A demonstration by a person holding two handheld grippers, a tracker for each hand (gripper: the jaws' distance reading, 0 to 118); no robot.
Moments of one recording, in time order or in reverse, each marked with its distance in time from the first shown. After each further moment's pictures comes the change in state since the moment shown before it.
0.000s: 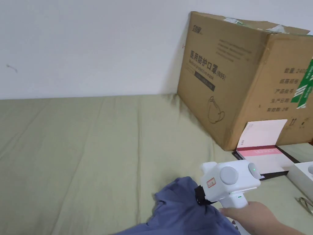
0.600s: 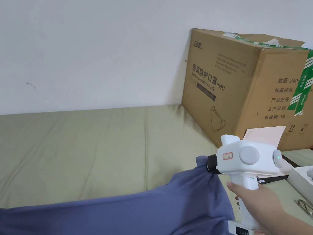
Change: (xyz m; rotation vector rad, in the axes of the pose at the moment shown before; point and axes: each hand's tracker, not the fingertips) left arm 0.007 0.051 0.047 0.203 0.029 -0.004; right arm 0.003 0.011 0.097 0.324 0.016 -0.213
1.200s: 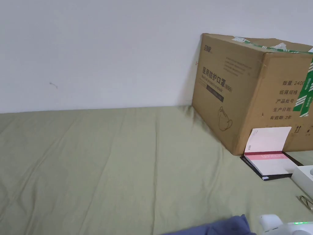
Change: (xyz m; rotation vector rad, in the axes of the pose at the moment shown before) left arm -0.009 -0.175 0.041 -0.400 -0.009 -0.021; right arm 0.062 -0.198 0.059 -0.405 -0.039 0.108
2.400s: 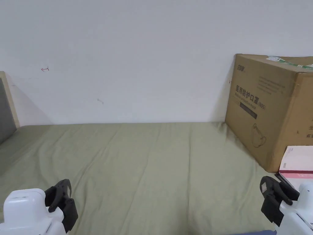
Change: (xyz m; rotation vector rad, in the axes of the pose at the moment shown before) left arm 0.118 -0.040 0.173 1.148 0.171 -0.006; right arm -0.149 -0.050 0.178 1.091 0.041 -0.017
